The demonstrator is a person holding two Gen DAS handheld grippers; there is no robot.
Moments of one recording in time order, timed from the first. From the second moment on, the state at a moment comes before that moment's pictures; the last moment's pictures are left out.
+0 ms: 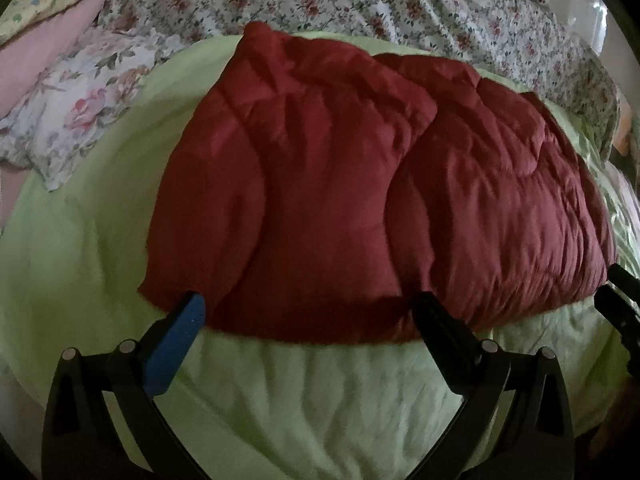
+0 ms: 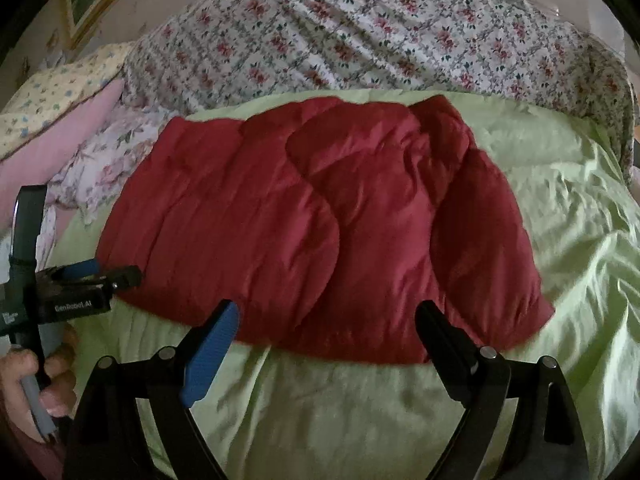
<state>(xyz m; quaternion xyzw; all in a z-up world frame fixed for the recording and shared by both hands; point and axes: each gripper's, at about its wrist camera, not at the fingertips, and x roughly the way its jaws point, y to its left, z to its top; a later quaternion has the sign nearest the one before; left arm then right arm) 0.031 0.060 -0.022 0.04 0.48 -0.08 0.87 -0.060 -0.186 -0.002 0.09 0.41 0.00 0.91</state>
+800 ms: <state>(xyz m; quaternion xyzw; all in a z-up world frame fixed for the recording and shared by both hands) -0.013 0.055 0.033 0.06 0.45 -0.08 0.89 -0.099 -0.179 0.037 0.08 0.40 0.03 0.91</state>
